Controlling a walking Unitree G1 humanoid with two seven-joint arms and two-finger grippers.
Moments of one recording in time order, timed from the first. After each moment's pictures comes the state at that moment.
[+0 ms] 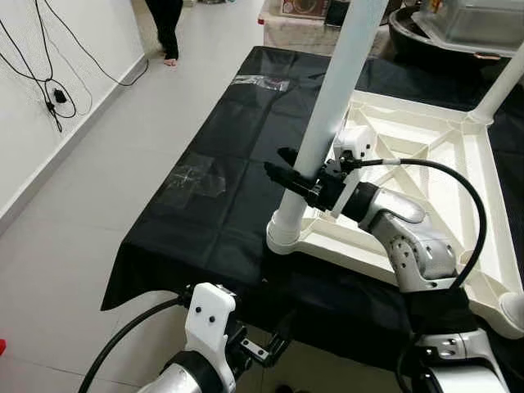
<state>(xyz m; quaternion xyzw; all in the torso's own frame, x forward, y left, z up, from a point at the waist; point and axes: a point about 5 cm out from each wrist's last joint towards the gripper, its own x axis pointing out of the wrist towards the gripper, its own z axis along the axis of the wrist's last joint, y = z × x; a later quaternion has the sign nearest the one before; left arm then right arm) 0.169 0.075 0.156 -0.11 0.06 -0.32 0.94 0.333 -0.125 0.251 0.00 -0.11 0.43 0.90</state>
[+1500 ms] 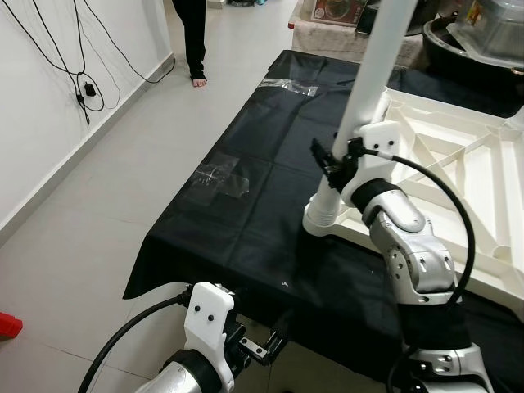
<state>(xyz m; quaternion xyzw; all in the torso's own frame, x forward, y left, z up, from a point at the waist) 0.171 0.076 0.153 -0.10 0.06 -0.32 0.94 0.342 -0.154 0.255 -0.03 -0.11 0.09 0.99</state>
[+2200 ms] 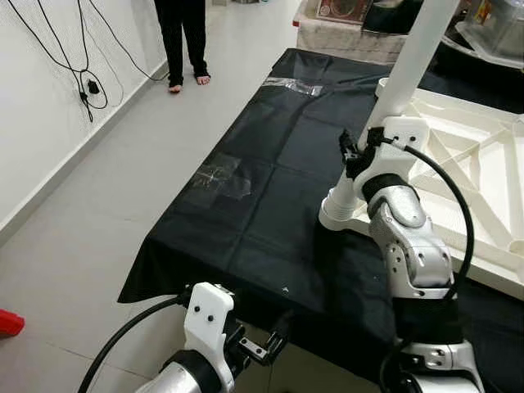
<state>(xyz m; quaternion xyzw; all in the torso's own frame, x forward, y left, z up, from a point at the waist) 0.171 0.077 0.153 -0.10 0.06 -0.32 0.94 0.345 -0.163 0.256 0.03 -0.10 -0.03 0.99</state>
